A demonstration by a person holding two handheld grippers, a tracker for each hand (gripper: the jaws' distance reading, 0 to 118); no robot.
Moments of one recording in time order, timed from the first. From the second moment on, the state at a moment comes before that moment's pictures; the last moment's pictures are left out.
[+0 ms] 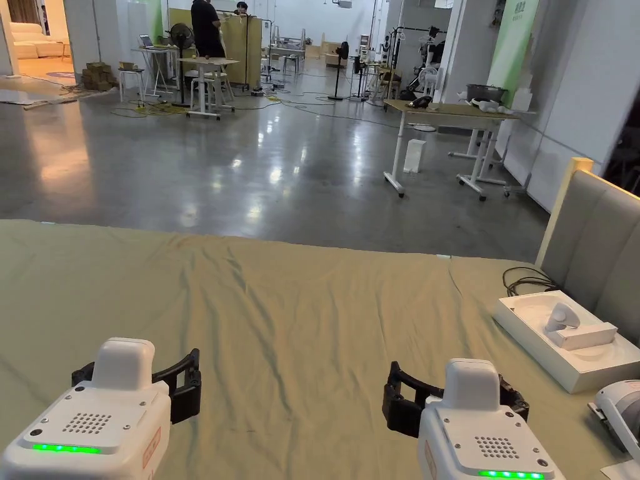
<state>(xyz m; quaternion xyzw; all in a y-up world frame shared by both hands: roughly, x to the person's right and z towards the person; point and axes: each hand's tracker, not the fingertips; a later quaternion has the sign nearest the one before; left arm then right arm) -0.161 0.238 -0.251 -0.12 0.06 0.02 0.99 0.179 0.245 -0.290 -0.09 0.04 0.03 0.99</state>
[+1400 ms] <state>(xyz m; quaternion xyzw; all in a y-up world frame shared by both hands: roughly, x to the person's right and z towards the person) -0.165 0.252 -0.250 -0.10 0.05 0.02 0.99 0.172 0.271 -0.300 -0.15 0.01 -0.06 0.99</state>
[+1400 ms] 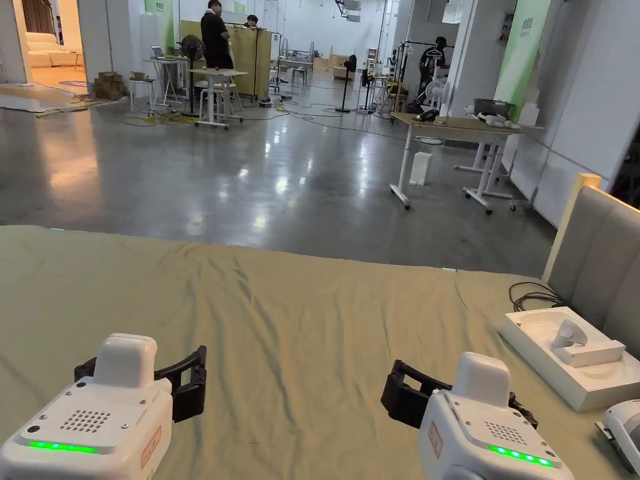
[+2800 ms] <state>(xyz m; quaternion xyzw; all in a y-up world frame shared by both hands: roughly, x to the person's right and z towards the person) -0.161 0.240 -0.254 -0.09 0.05 0.02 0.99 0.164 0.254 -0.294 -0.12 0.00 0.00 0.99</state>
